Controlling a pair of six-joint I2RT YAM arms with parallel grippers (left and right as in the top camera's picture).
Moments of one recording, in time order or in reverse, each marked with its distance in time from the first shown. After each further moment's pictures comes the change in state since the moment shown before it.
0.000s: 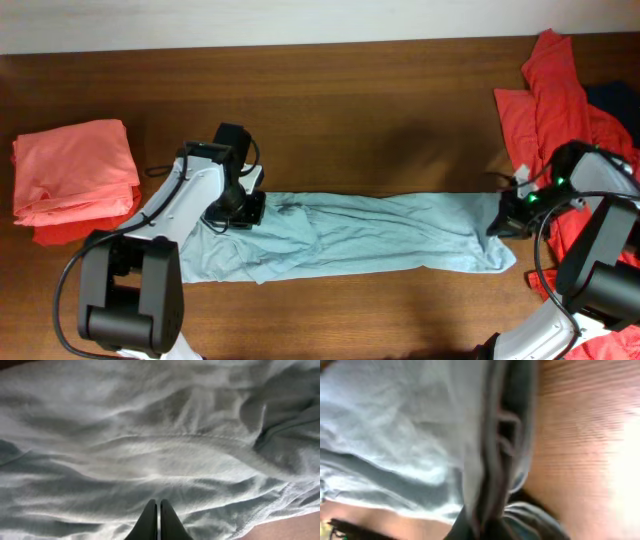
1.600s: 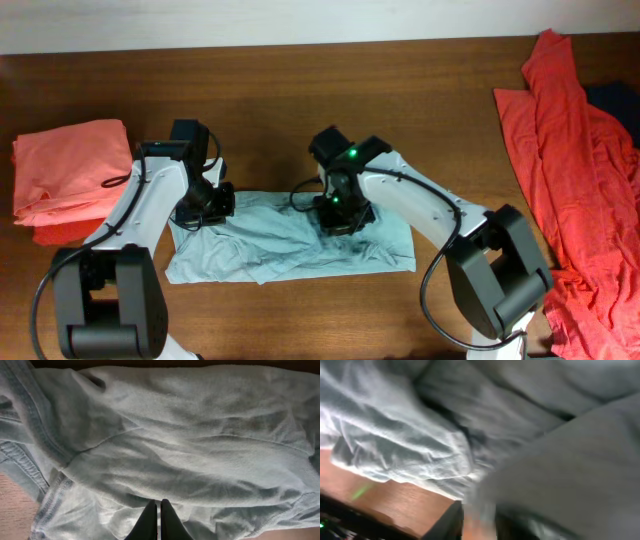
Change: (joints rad) left arm 0.164 -0.053 0.000 -0.023 0.002 -0.063; right arm 1.080 0.027 0.208 0.126 0.026 0.537
